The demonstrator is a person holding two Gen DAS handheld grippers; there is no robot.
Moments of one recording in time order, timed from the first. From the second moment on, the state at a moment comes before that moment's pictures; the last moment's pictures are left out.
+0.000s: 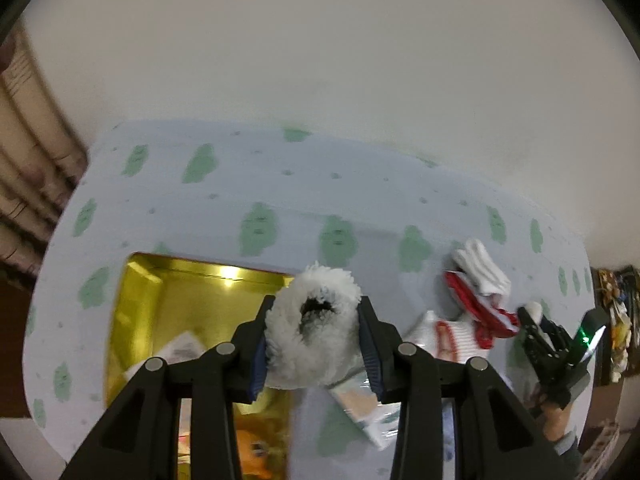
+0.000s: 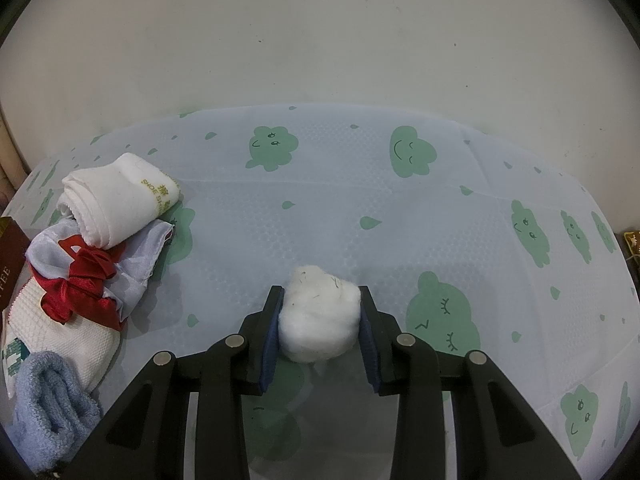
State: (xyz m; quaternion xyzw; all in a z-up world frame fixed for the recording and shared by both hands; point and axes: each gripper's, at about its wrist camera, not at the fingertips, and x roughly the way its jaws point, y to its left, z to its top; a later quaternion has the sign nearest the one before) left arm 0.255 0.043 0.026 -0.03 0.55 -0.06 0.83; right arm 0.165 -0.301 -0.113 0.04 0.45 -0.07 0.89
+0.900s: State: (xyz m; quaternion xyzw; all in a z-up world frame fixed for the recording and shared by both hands) left arm 0.262 0.164 -0.058 -0.06 0.60 0.03 0.80; right arm 0.165 -0.301 -0.114 0.04 0.45 -0.07 0.89
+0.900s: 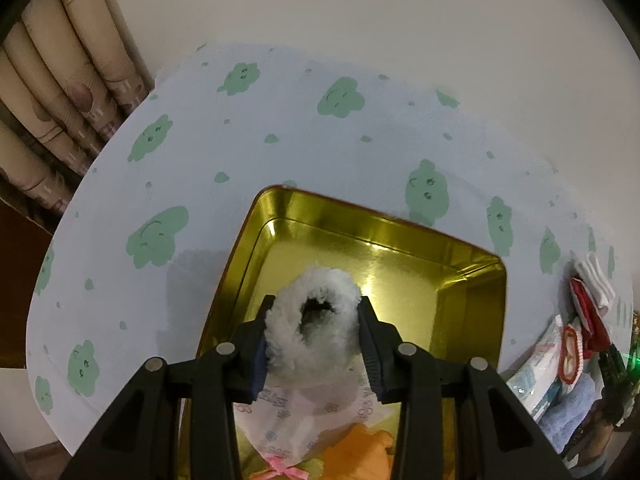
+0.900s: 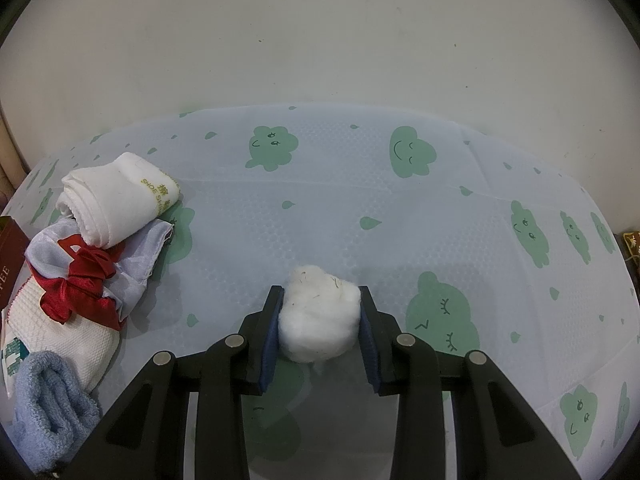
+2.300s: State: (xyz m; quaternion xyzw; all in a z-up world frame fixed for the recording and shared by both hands) left arm 0.115 0.171 -0.015 0.02 0.47 0.07 0.88; right arm 0.165 -0.302 -0.115 0.04 0.45 -0.07 0.89
